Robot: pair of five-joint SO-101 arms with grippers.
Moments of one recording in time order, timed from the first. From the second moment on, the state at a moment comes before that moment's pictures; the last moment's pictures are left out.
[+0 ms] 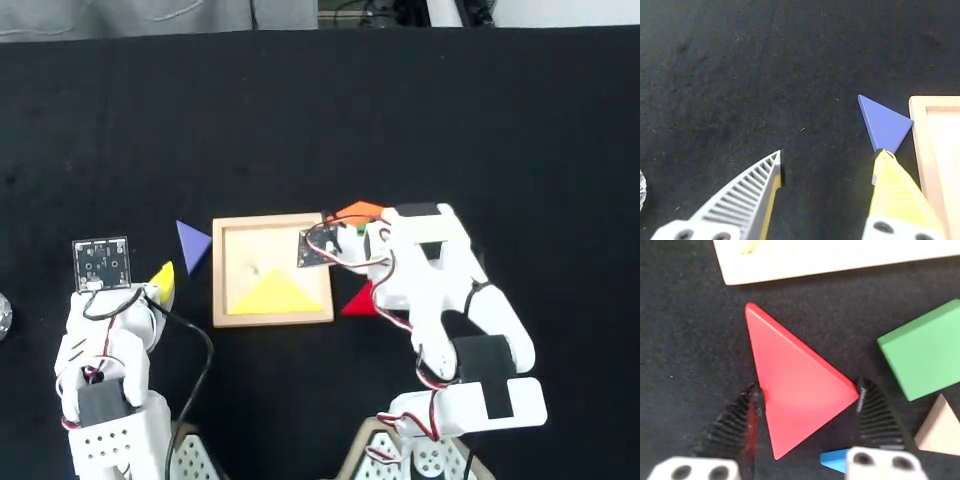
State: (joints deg) left arm -19.7 -104.0 96.1 52.0 -10.2; right arm -5.6 -0.7 40.7 63.0 81.6
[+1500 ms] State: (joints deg) left arm -29.9 -104.0 96.0 48.8 -3.0; right arm -36.3 -12.4 27.2 55.4 -19.9
